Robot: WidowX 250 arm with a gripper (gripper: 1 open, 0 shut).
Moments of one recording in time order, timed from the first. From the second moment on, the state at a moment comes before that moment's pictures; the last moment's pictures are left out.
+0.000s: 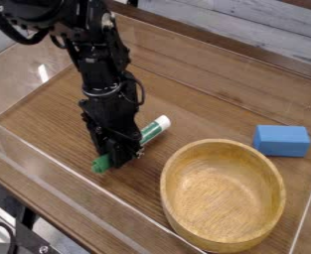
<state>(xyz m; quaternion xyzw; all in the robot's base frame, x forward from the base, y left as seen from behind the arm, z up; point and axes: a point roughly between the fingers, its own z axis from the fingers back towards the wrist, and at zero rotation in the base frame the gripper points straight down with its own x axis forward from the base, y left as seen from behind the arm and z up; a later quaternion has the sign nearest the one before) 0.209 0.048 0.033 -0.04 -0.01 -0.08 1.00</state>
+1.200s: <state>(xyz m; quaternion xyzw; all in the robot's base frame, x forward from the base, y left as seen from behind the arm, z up) 0.224 0.046 0.054 -0.04 -0.01 -0.07 1.00</state>
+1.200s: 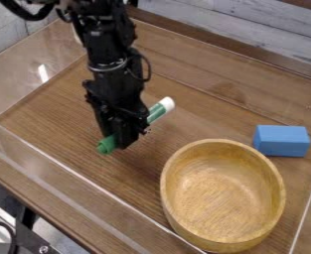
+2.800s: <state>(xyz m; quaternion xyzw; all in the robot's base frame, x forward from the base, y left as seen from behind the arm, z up) 0.272 0.016 0.076 -0.04 -0.06 -0.08 0.99</state>
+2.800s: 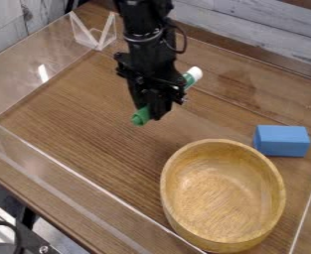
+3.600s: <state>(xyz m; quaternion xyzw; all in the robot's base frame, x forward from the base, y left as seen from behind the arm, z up) 0.270 -0.024 0.084 -0.03 -0.08 -0.09 0.99</state>
